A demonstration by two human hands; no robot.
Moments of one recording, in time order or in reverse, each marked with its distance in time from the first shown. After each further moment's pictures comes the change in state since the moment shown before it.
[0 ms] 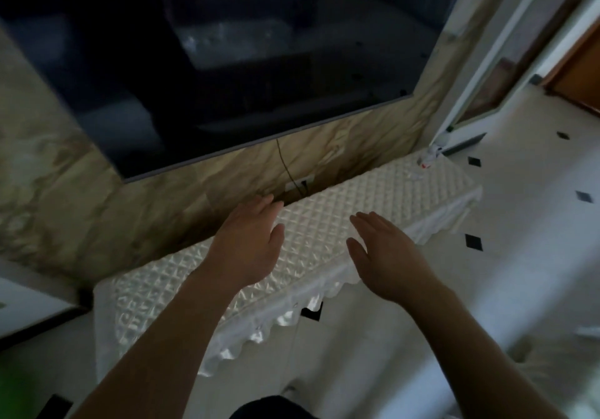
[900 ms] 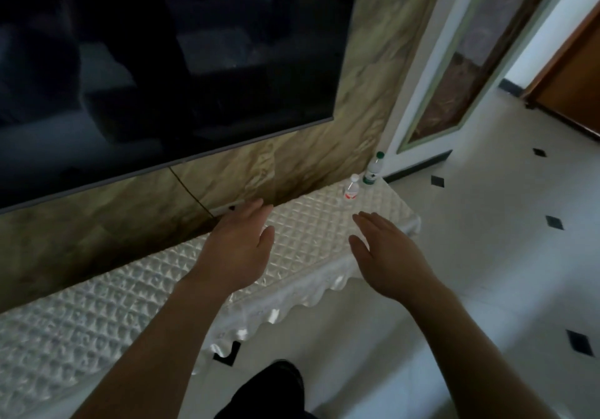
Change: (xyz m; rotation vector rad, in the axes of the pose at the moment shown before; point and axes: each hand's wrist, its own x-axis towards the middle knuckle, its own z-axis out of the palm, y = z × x) left_hand 0.254 0.325 0.146 -0.054 0.023 -0.053; right_hand 0.099 0.420 -0.143 0.055 0.020 0.018
